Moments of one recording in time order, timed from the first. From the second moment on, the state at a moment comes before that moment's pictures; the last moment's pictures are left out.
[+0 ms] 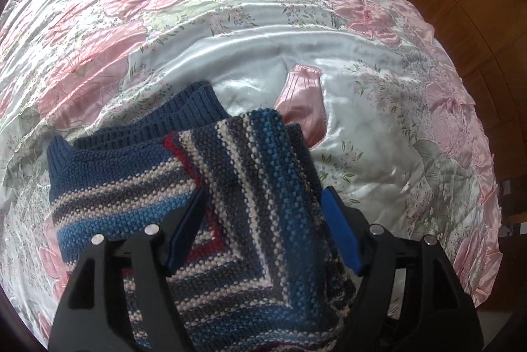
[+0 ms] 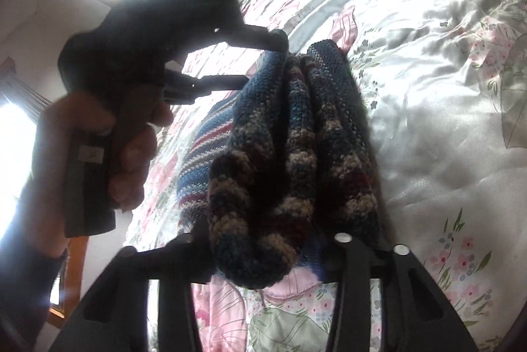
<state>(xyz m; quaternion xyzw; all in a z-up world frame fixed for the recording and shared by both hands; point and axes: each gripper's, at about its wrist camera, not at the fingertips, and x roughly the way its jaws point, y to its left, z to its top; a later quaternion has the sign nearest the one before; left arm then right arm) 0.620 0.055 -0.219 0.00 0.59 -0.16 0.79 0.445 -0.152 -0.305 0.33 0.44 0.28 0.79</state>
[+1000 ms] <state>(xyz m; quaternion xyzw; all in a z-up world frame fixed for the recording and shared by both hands) 0.493 0.141 -0.272 -0.34 0.53 -0.40 0.67 0.559 -0.186 -0.313 0.33 0.53 0.26 0.74</state>
